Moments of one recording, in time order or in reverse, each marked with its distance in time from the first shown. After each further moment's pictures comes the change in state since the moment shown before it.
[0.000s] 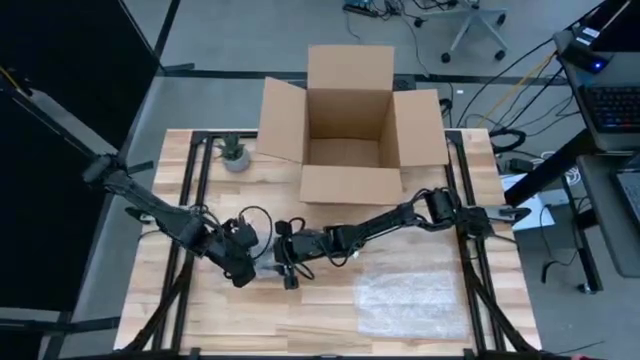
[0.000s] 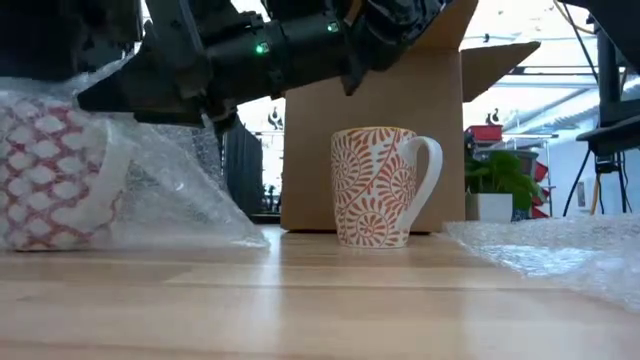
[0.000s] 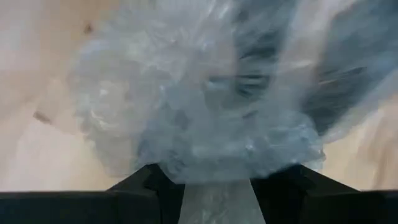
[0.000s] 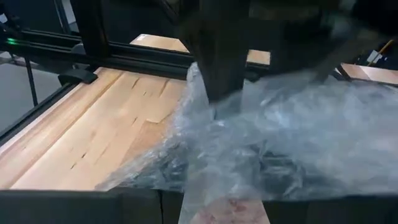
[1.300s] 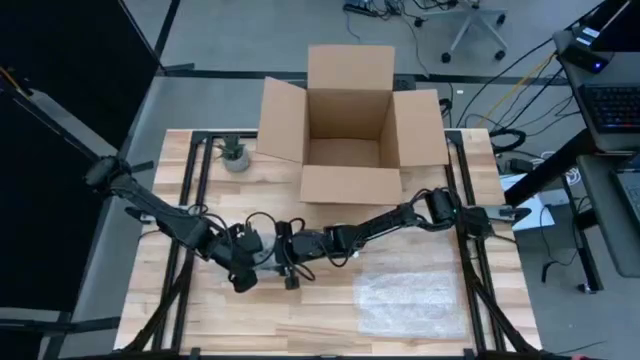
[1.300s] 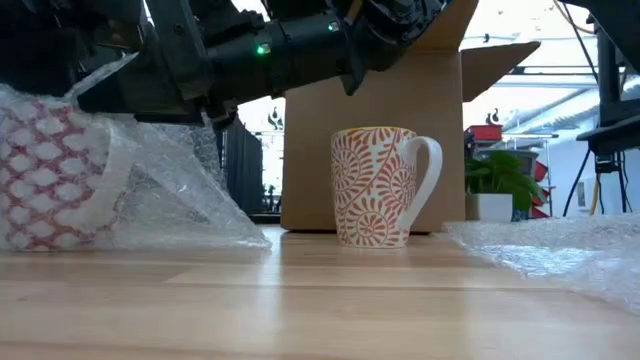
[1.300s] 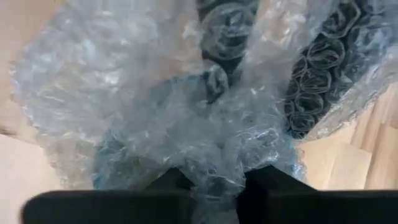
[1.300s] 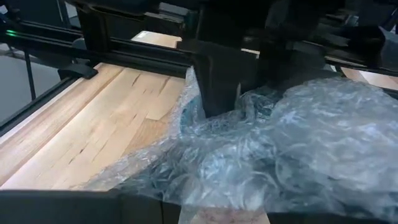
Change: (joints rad) left arm 0.002 0.004 -0.007 0.075 0.063 0.078; right arm 0.003 -0.001 -0.001 0.000 -0.002 -0.024
